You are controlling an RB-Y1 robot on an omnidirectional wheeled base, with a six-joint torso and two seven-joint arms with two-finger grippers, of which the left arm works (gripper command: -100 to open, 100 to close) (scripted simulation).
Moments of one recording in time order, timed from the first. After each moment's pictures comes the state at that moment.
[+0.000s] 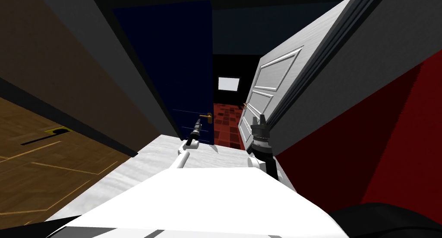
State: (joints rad) arm -0.22 0.05 0.05 -1.10 0.02 -0.40 0.00
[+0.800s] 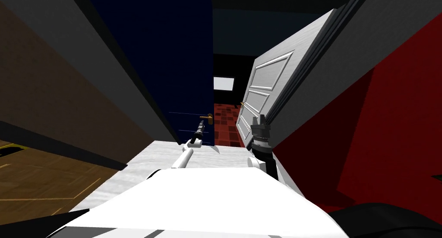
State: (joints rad) arm -0.33 0.02 0.05 -0.91 0.03 -0.38 -0.01
